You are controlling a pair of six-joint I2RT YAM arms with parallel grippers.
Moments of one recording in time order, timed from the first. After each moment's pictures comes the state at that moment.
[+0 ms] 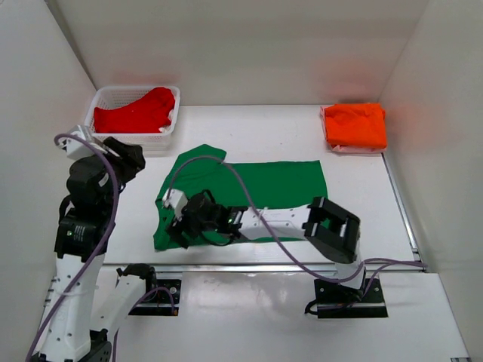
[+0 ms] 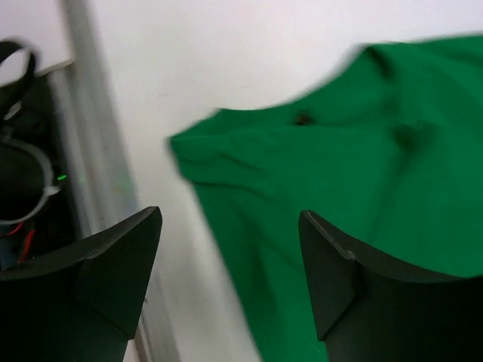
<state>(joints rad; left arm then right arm) -0.17 0.73 1.21 -0.66 -0.30 -0.59 1.24 1.96 1.32 0.17 -0.11 0.06</state>
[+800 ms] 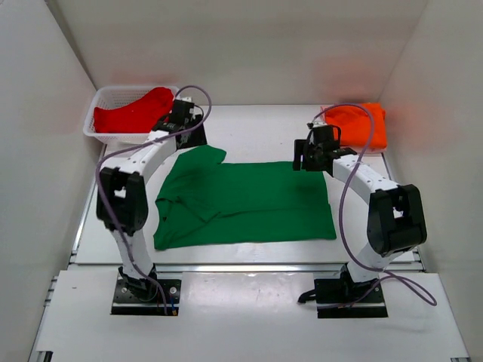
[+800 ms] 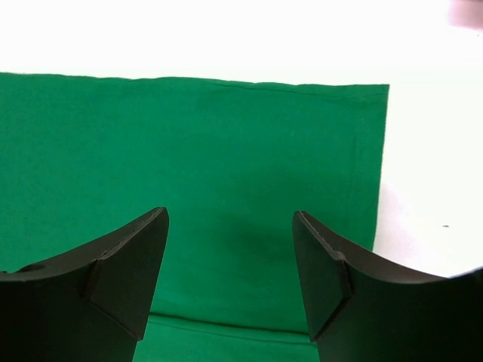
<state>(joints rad) -0.28 1.84 1.51 -0.48 -0.13 -0.37 0.25 1.63 1.12 -0.31 -0.01 0.20</state>
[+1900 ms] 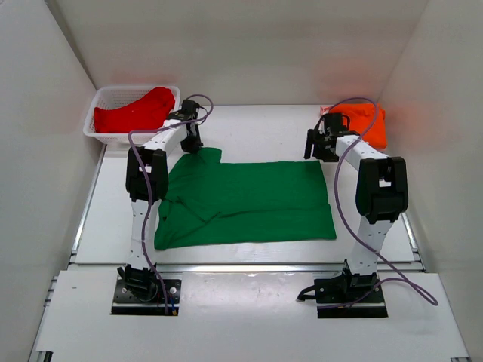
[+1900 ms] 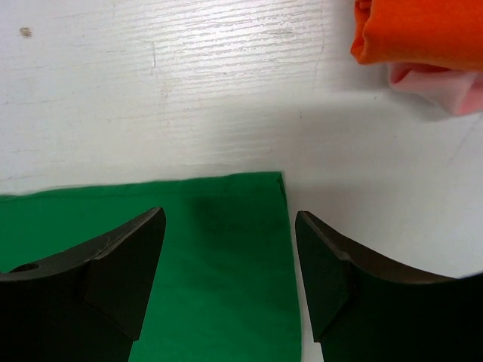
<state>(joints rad) -0.22 2.39 2.01 -0.73 -0.15 -0.37 0.07 1.95 1.40 -0.39 -0.02 0.20</state>
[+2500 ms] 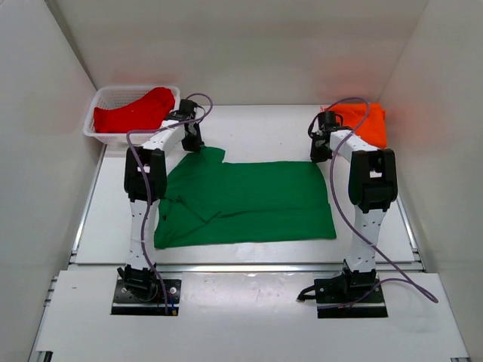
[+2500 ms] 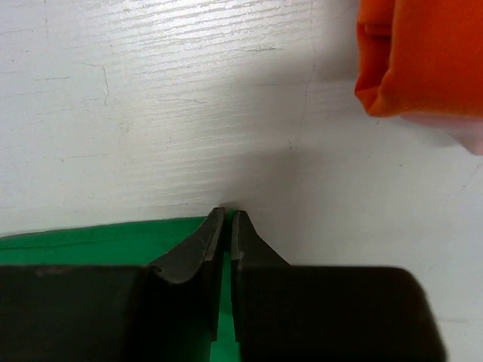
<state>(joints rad) -0.20 2.38 1.99 -0.67 -0.04 -0.35 0.08 2.12 1.57 -0.49 0.05 0.21</state>
